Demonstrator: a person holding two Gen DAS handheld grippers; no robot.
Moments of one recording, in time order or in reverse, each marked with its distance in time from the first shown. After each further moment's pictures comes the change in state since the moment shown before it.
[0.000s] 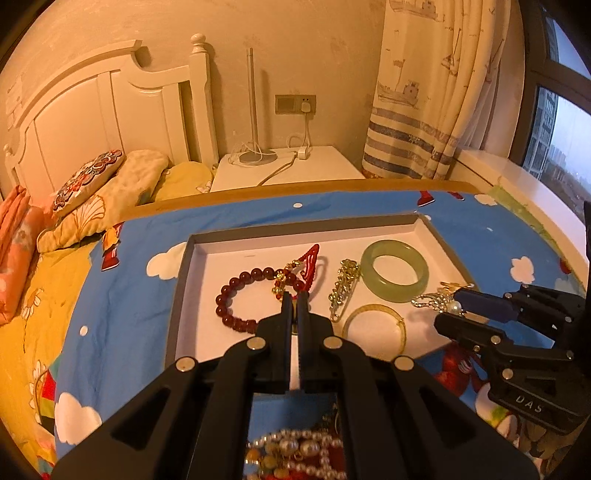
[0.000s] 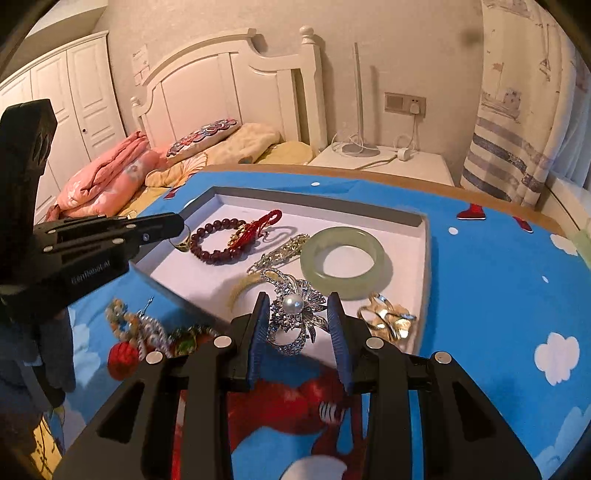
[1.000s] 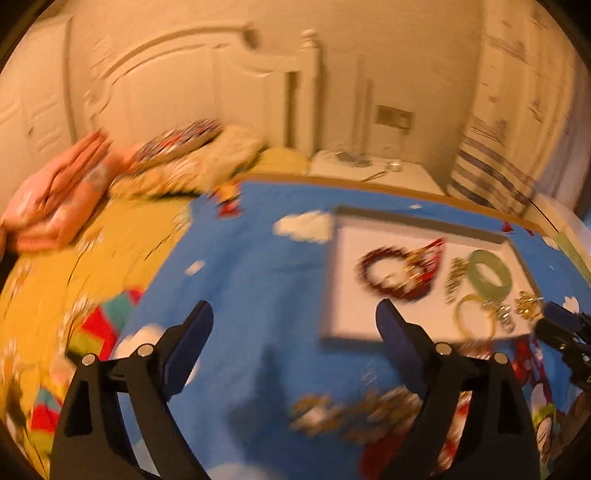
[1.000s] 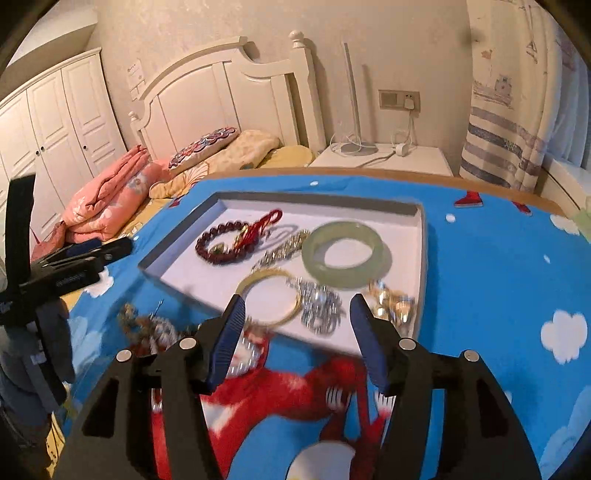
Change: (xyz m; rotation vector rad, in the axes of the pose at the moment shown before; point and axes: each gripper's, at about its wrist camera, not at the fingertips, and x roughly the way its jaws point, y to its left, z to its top) left arm -0.046 0.097 -0.058 -0.272 -0.011 0.250; right arm -0.021 -0.005 -0.021 0.064 -0.014 0.040
